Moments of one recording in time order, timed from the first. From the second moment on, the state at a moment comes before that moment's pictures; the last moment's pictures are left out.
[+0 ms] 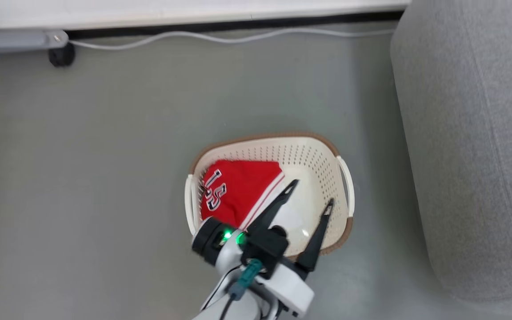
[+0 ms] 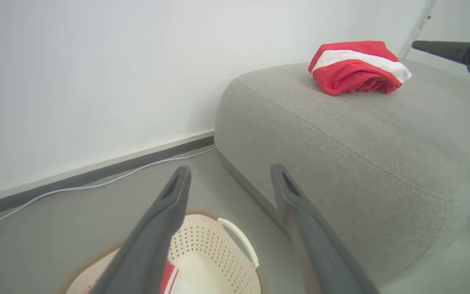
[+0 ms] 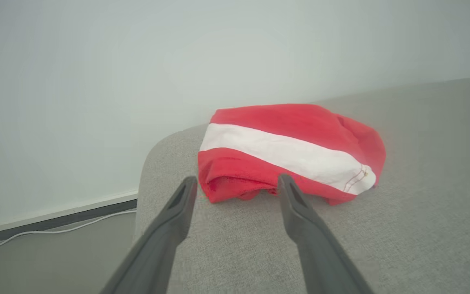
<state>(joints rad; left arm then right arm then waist) -0.45 0.05 -0.93 0.25 -0.43 0.31 -0.26 -0.38 -0.69 0.01 0.55 0.81 0.13 -0.26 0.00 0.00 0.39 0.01</state>
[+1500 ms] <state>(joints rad) 0.12 0.05 -0.15 0.14 -0.16 0.08 -0.26 0.01 -0.29 0.11 0.28 0.44 0.13 -0.26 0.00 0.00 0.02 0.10</state>
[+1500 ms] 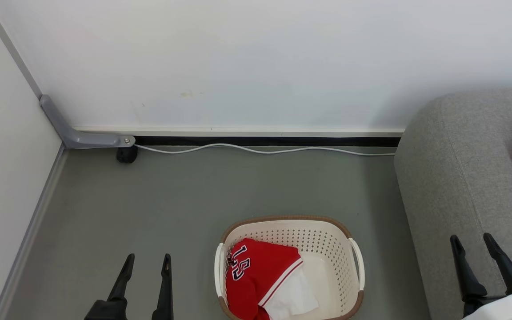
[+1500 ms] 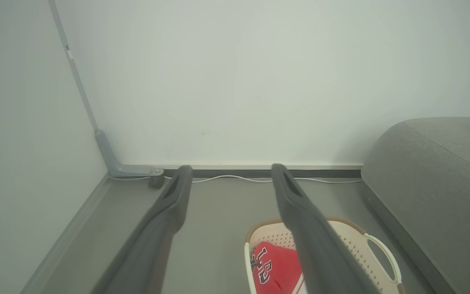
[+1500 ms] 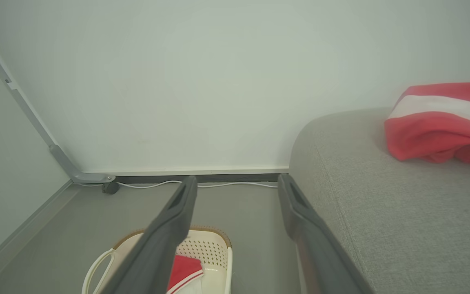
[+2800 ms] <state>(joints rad) -0.24 0.05 -0.67 0.29 -0.39 0.40 -0.26 -0.11 -0.57 0.12 0.00 0.62 0.13 -0.26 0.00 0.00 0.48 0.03</state>
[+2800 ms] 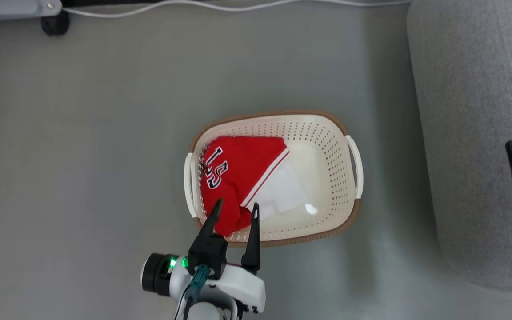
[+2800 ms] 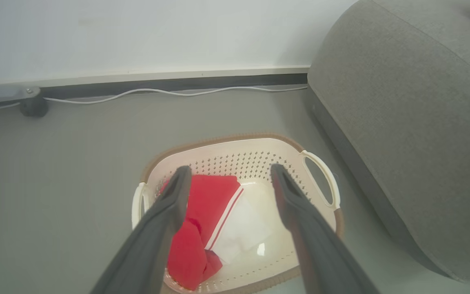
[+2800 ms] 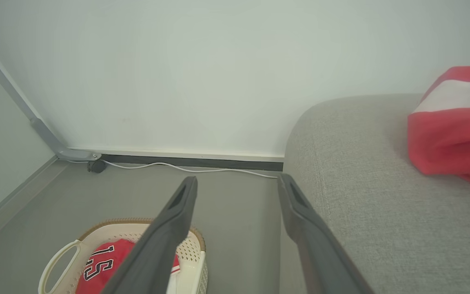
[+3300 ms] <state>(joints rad) -0.67 0.05 -0.88 0.61 -0.53 0.48 -0.26 -0.26 -0.63 0.11 -0.14 0.65 0.13 -0.26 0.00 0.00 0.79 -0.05</state>
